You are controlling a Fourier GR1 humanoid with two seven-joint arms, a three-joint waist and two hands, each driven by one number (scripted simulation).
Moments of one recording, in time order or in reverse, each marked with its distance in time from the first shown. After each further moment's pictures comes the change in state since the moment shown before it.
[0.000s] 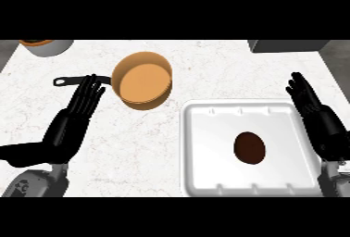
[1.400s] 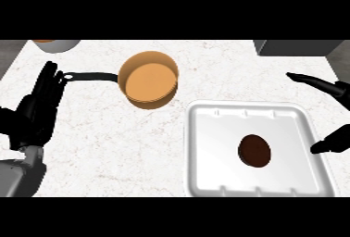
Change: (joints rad) left arm -0.052 0.046 0.154 0.005 -0.088 0.229 0.325; right arm -0.259 -0.356 0.041 0.407 0.260 0.533 -0.633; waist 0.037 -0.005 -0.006
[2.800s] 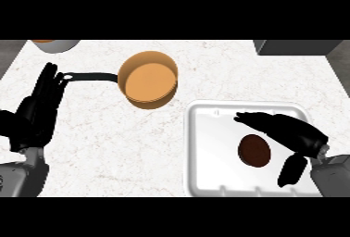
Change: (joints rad) left arm 0.018 -0.093 0.089 -0.020 -0.095 -0.085 0.033; right arm 0.118 0.183 0.210 -0.343 0.437 0.146 0.494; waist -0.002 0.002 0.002
